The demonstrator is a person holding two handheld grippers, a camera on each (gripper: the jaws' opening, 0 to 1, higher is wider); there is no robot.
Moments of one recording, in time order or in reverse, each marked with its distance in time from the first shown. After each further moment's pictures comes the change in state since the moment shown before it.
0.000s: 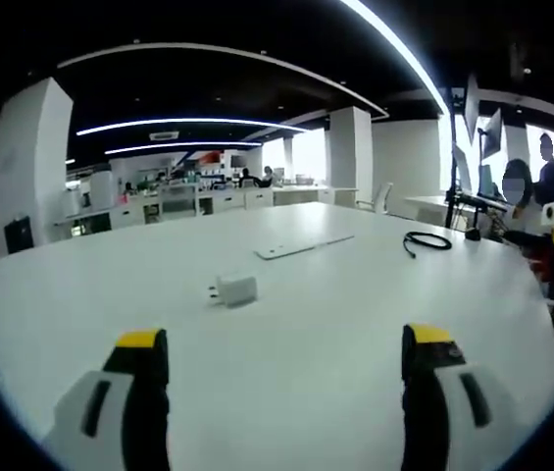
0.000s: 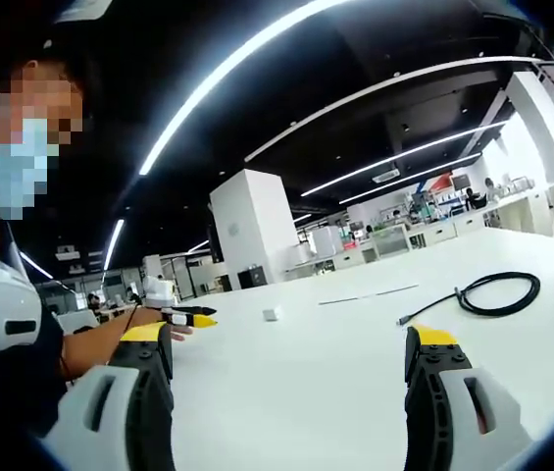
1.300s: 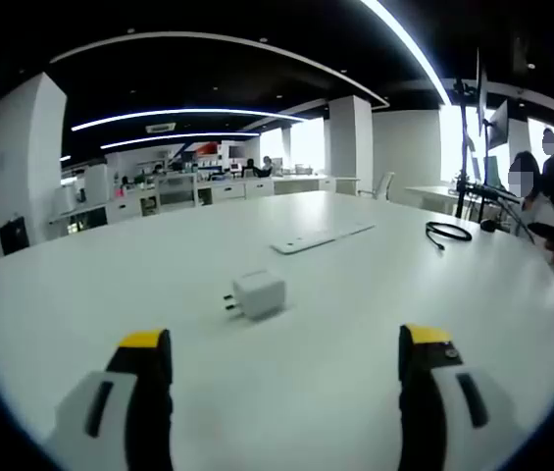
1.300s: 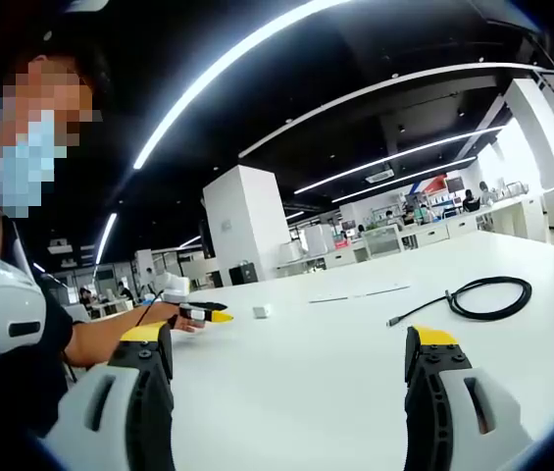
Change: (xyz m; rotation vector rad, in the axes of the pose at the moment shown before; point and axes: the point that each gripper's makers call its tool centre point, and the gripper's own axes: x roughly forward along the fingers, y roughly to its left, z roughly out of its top) left arm 0.060 0.038 -0.006 0.015 0.045 0.000; right arm -0.001 -0.006 0.001 -0.023 0.016 -0.039
